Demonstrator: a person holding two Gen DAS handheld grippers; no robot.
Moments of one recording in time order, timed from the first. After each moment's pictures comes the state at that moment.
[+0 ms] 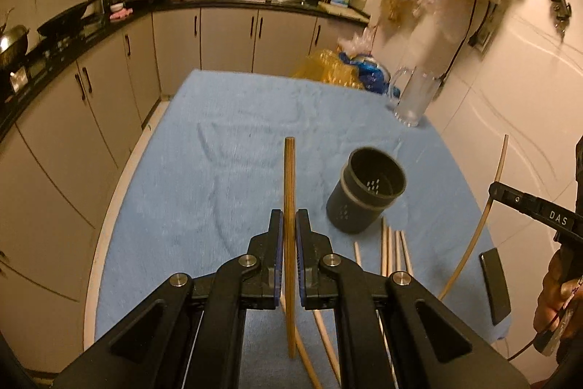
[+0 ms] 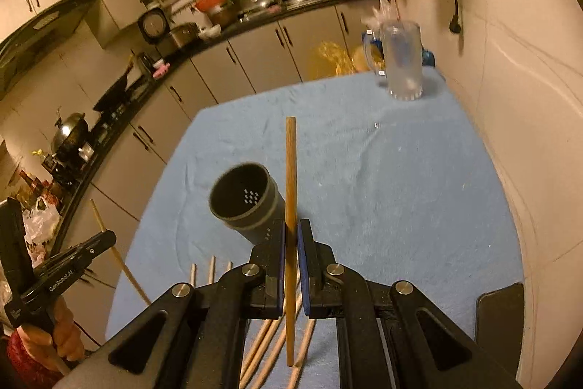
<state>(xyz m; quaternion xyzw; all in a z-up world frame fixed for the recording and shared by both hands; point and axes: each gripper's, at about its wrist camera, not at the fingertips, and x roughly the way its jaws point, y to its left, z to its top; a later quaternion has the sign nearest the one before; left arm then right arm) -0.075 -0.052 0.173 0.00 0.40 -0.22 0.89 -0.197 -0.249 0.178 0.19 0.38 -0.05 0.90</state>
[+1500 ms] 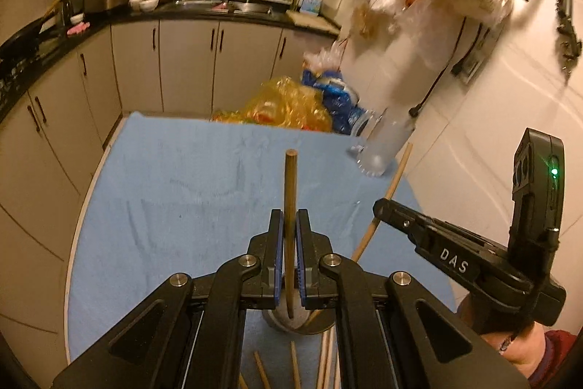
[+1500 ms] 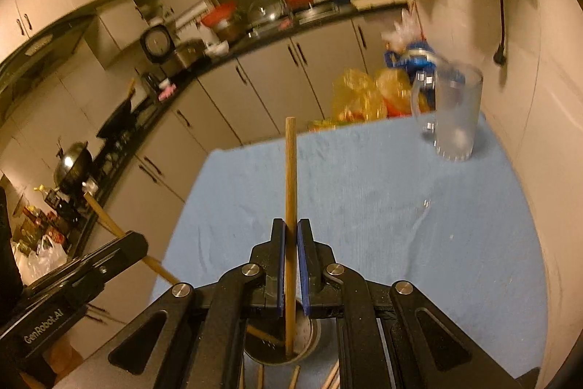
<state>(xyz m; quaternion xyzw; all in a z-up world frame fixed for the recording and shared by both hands) 0.038 -0.160 0.223 -0.01 0.41 -0.27 0.87 -0.050 -0.266 0.196 0.22 0.37 -0.03 0.90</state>
